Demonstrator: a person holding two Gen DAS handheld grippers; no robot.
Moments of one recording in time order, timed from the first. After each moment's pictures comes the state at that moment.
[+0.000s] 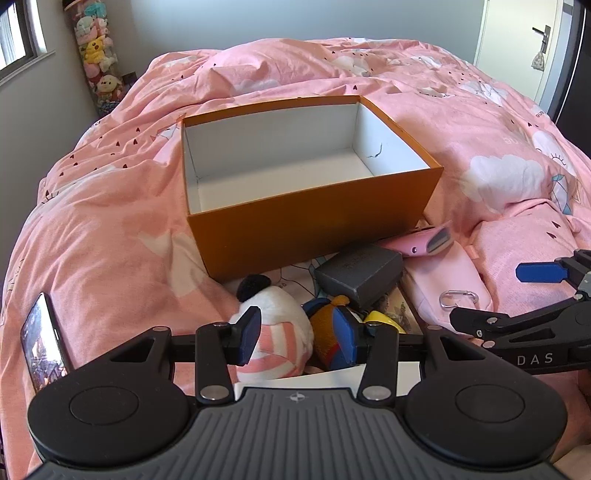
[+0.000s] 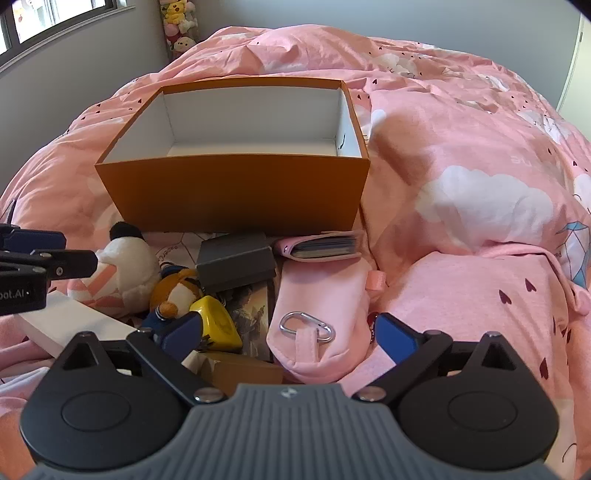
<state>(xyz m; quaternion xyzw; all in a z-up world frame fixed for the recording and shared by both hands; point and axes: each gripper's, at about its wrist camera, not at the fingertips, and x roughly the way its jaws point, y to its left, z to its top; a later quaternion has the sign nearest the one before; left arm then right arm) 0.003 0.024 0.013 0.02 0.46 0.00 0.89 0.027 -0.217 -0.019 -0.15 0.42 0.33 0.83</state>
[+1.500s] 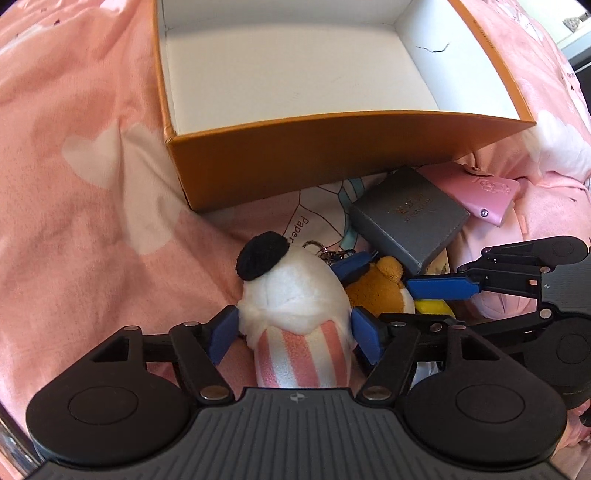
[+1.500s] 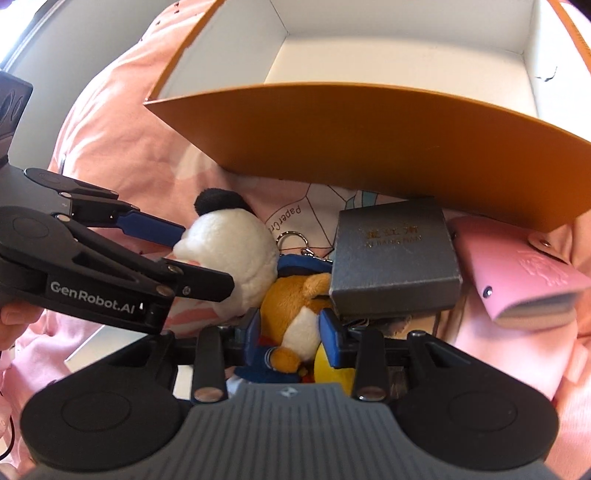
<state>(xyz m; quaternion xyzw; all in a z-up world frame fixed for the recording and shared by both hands) 0.111 0.095 -0.068 -0.09 0.68 -0.06 0.73 0.081 -0.080 -0.071 -0.16 0.60 0.47 0.62</state>
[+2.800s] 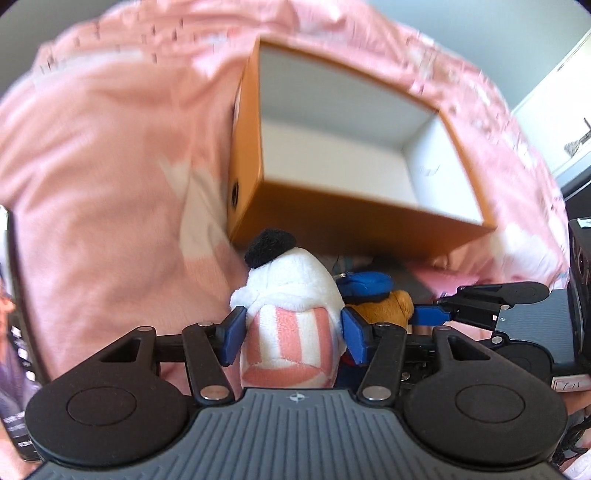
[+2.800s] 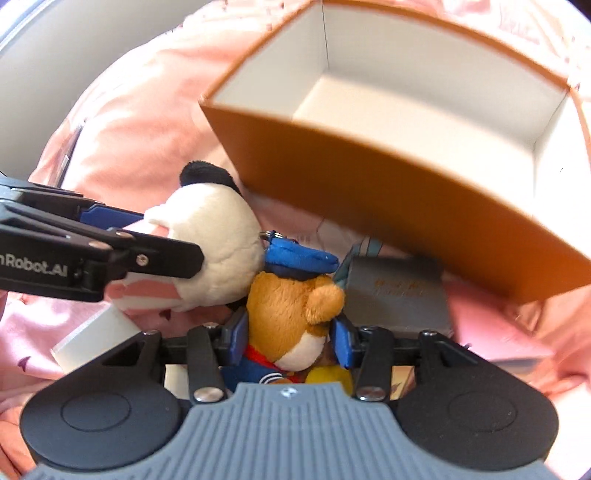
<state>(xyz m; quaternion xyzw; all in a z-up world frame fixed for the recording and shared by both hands) 0.041 0.114 -0.007 -0.19 0.51 0.01 0.84 0.057 -0.077 -0.034 -0.24 0.50 0.51 0.66</state>
